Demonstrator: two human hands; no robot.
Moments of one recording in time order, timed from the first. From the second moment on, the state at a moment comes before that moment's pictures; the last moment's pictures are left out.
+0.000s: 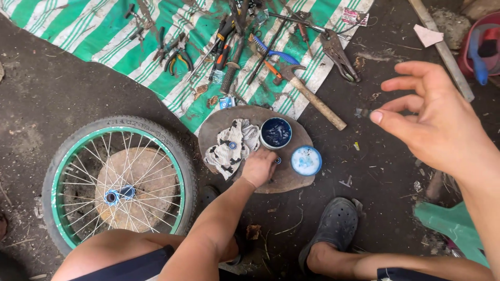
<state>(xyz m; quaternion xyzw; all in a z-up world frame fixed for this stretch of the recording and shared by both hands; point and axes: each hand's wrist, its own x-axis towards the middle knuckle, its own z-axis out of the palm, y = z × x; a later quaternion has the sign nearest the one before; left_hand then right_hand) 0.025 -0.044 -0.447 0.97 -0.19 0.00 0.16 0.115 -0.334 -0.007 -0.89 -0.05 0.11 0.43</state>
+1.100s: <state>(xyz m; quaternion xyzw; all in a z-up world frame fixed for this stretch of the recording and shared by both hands) 0.090 0.046 -0.193 0.92 -0.27 0.01 0.28 0.126 -0.276 -0.119 -0.89 -0.18 0.35 0.22</state>
